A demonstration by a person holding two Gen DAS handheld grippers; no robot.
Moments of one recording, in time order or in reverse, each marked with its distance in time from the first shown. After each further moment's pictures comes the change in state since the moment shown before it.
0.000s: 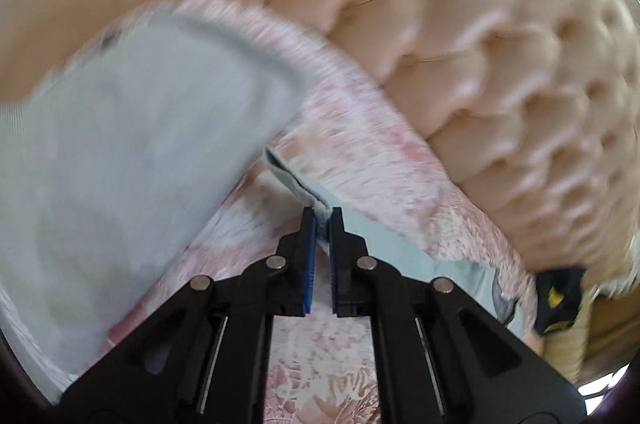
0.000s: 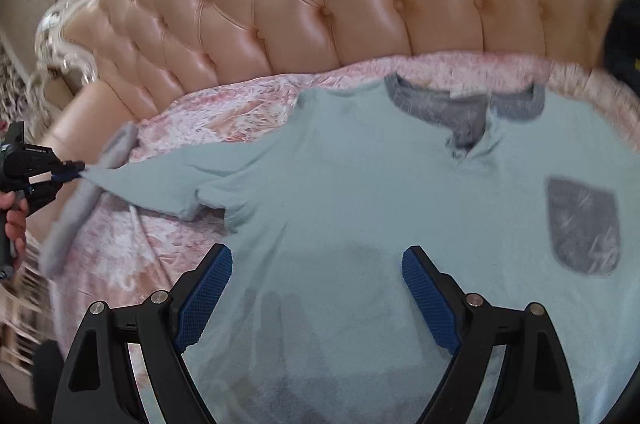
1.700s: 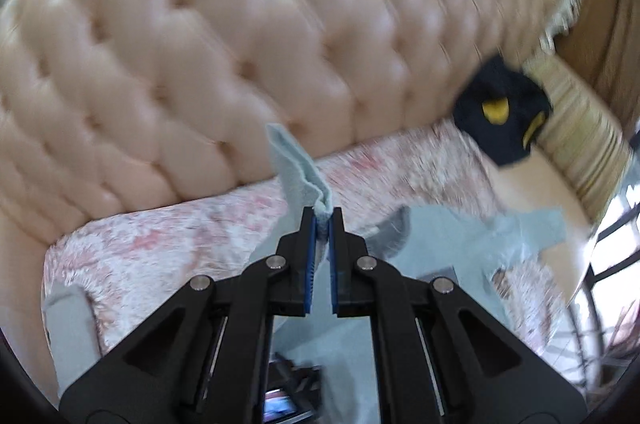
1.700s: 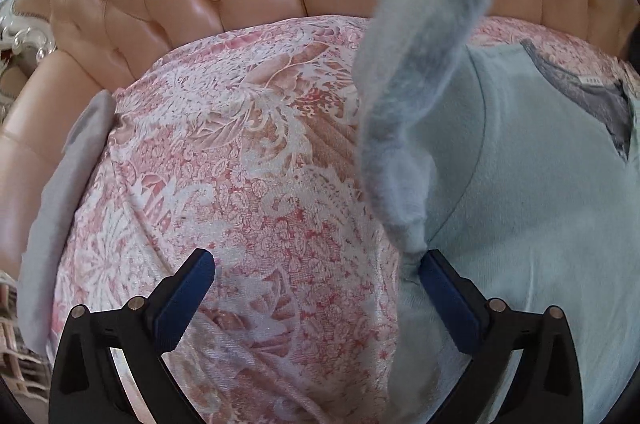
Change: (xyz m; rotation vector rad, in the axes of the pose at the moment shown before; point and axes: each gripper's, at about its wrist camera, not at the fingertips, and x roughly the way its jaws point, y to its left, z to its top) left arm -0.006 -0.411 -0.121 0.954 0.120 -0.113; right arm 0.105 0.131 0.012 0.047 0.164 -0.161
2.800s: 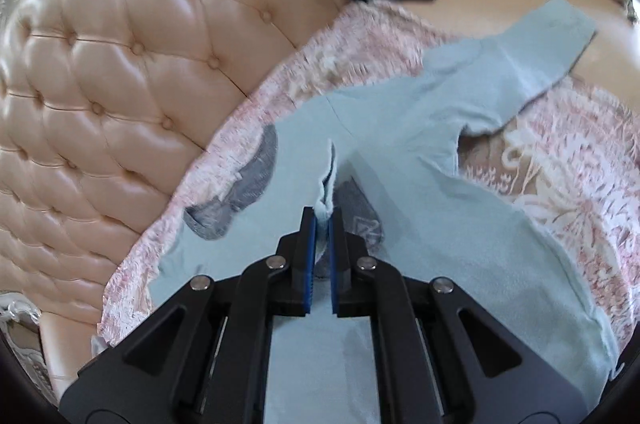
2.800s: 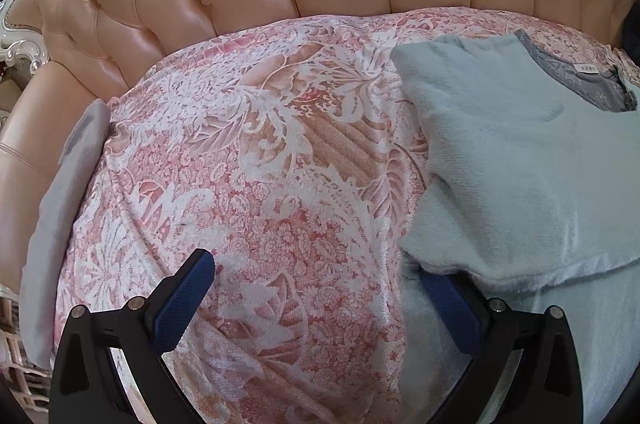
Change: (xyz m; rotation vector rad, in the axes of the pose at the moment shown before) left arm 0.120 -0.222 -0.133 0.513 0.059 0.214; right arm 0.006 0.003 0.000 0.030 -0.012 -0.009
